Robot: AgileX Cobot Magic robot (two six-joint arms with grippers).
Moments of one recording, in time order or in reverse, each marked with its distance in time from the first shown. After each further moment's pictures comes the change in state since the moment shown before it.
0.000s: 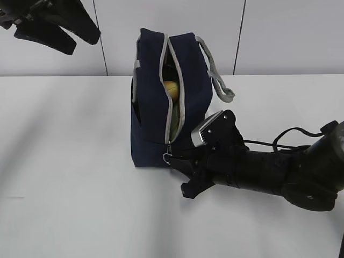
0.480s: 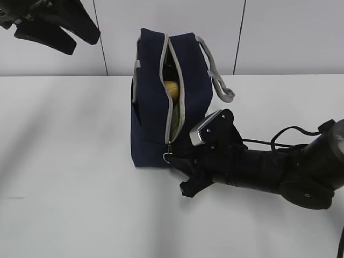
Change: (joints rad) left arm 0.000 0.000 0.000 0.000 0.000 0.000; right arm 0.000 0.011 -0.017 0.004 0.004 -0.007
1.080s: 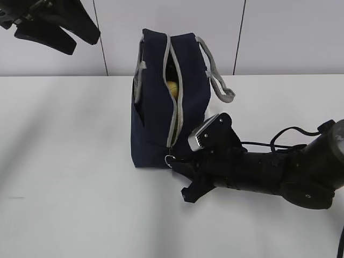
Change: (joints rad) left arm 0.000 0.000 0.000 0.000 0.000 0.000; right arm 0.000 0.002 -0.002 -0.024 0.041 -0.004
